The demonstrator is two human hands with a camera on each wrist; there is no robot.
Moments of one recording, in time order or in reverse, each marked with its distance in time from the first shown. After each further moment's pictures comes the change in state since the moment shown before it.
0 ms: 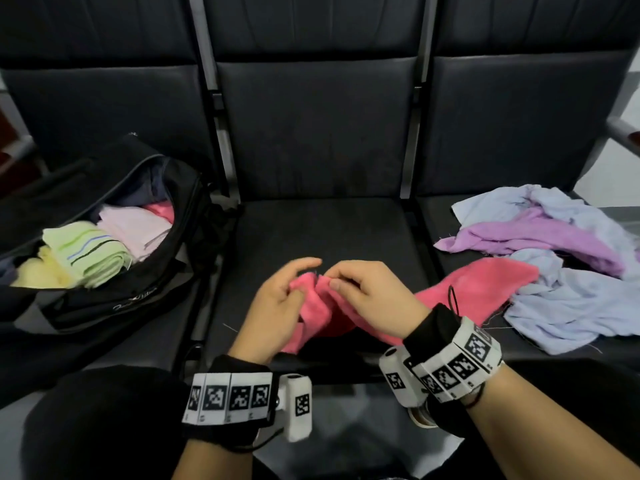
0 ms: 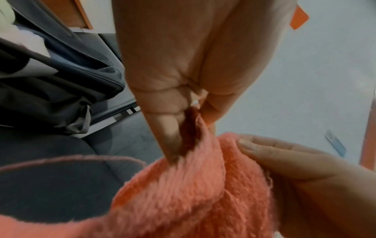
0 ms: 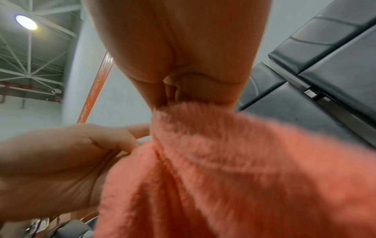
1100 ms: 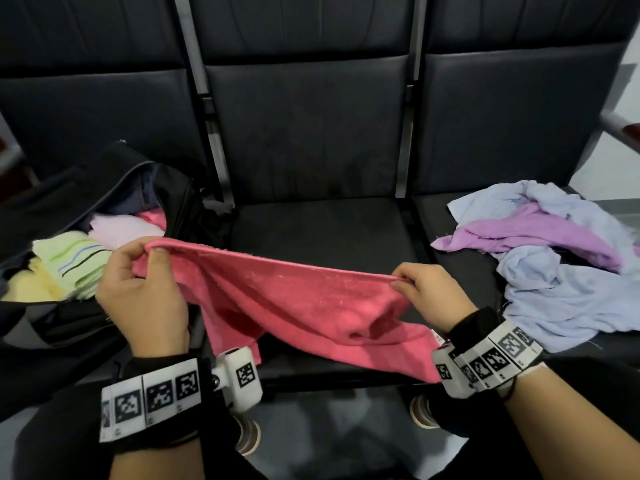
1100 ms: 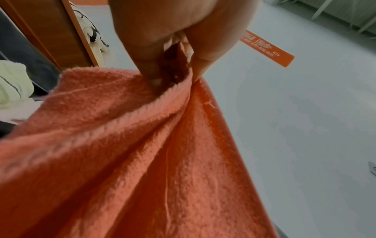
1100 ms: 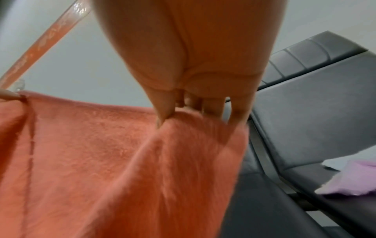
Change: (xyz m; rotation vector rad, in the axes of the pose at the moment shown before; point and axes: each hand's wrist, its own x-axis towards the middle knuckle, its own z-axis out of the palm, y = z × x) left_hand 0.018 -0.007 -0.098 -0.025 1.031 0.097; right_hand -0.030 0.090 -0.043 -0.336 0.109 0.364
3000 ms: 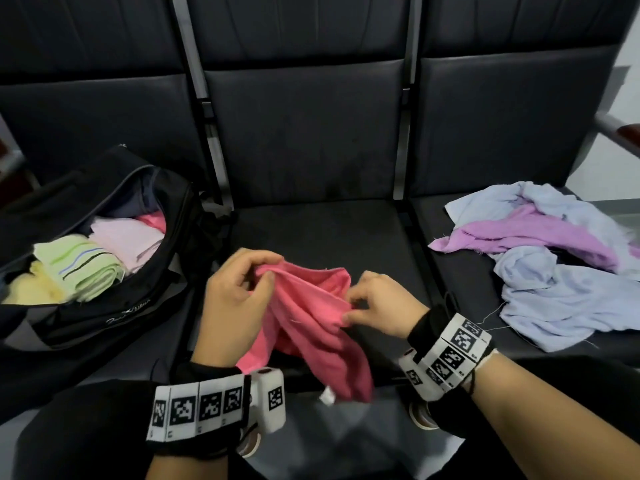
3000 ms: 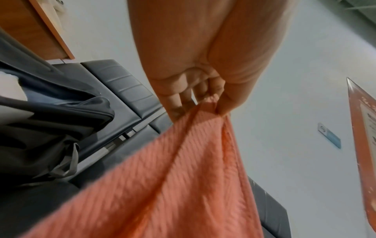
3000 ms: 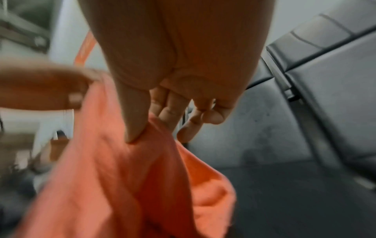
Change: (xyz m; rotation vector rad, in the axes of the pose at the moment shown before) left_hand -0.063 0.027 0.023 0.020 -0.793 0.195; right_hand 0.006 -0.051 0.024 -0.027 -0.261 -0.287
